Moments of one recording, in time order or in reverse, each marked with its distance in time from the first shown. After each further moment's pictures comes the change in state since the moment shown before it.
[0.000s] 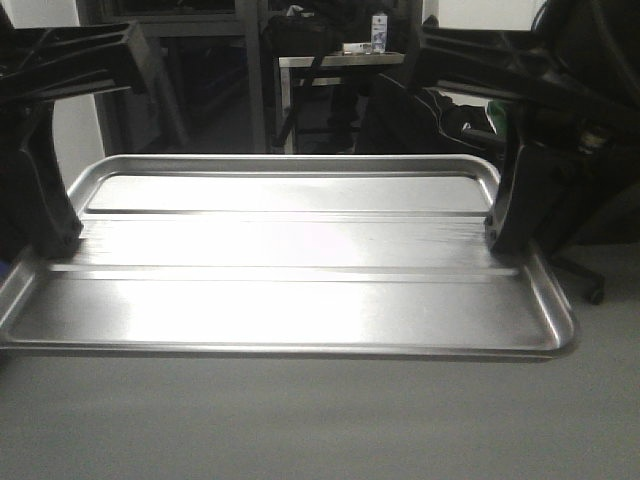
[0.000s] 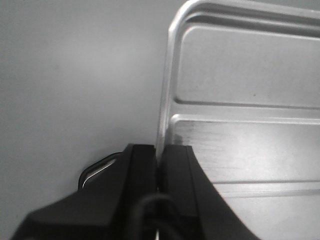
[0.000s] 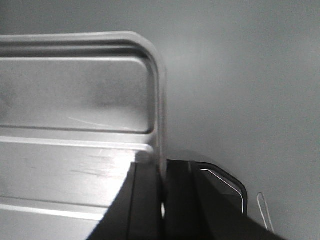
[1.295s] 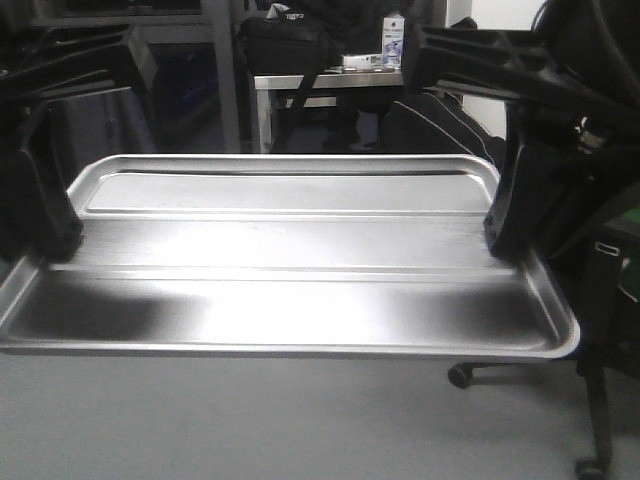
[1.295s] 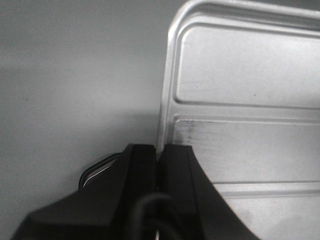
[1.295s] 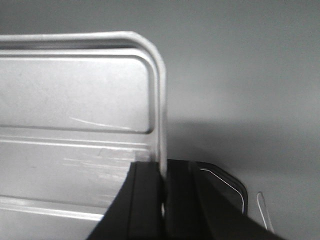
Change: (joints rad) left arm 0.000 0.000 0.000 0.003 0.000 0.000; right arm 0.000 0.000 0.000 0.000 0.000 0.000
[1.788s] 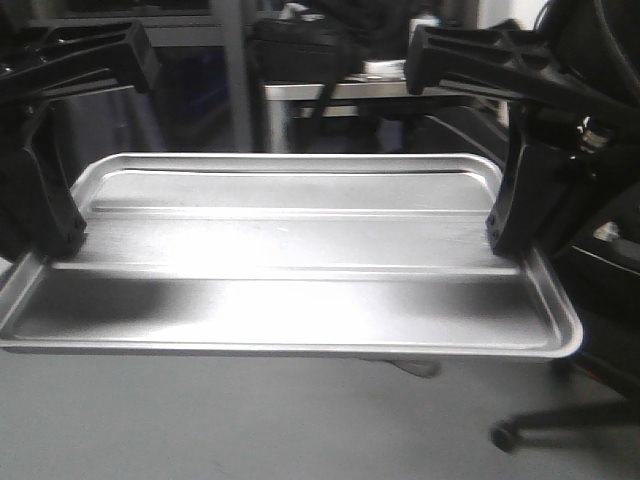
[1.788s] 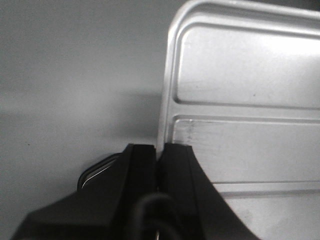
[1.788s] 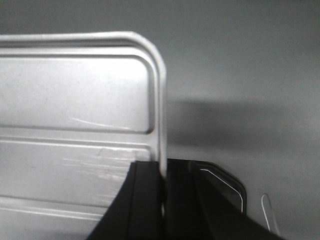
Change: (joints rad) left arm 0.000 0.000 0.000 0.000 -0.006 0.000; right arm 0.000 0.000 0.000 -0.004 0.002 0.000
